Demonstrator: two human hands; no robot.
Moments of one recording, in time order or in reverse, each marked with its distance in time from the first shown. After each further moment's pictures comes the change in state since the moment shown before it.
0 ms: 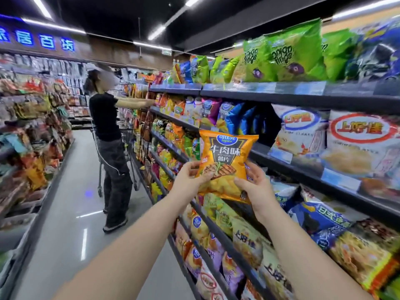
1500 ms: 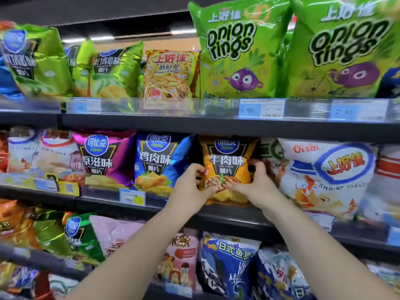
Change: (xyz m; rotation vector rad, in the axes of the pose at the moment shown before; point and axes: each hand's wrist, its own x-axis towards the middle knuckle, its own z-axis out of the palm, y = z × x) left_hand 0.414 -0.023 0.142 0.195 -0.643 0.534; right_hand 0.306 -0.011 -0.022 -0.670 0.728 0.047
